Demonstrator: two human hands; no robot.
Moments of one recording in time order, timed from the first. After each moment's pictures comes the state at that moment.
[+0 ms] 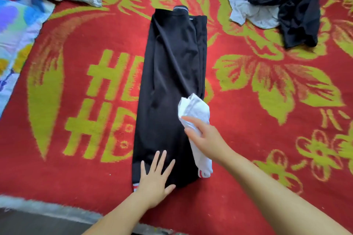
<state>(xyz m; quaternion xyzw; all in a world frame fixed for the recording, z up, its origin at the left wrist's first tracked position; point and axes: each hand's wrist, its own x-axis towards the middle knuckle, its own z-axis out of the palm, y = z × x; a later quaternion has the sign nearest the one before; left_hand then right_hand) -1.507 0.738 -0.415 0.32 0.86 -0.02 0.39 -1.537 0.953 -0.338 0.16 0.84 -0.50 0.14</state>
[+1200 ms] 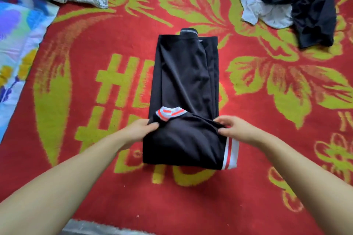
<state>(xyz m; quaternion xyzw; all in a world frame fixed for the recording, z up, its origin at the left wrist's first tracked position) -1.700 0.714 -0.383 -0.02 0.73 0.44 0.52 -1.586 1.005 -0.355 0.19 0.81 -0.46 0.30</state>
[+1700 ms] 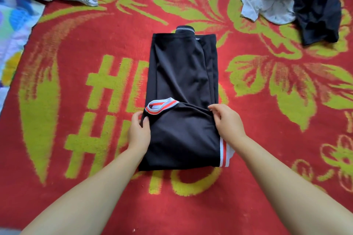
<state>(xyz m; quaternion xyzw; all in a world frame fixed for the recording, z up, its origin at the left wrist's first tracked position) -1.690 0.746 -0.434 -0.12 0.87 0.45 0.18 -1.612 0.983 -0.391 0.25 0.93 -0.27 0.06</state>
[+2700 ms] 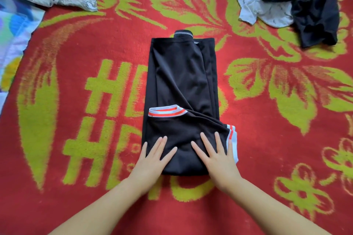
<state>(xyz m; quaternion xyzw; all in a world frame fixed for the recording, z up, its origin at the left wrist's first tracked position) -1.628 0.722 -0.431 0.44 0.84 -0.08 0.31 -1.535 0.933 -0.404 0.04 0.95 0.01 0.29</state>
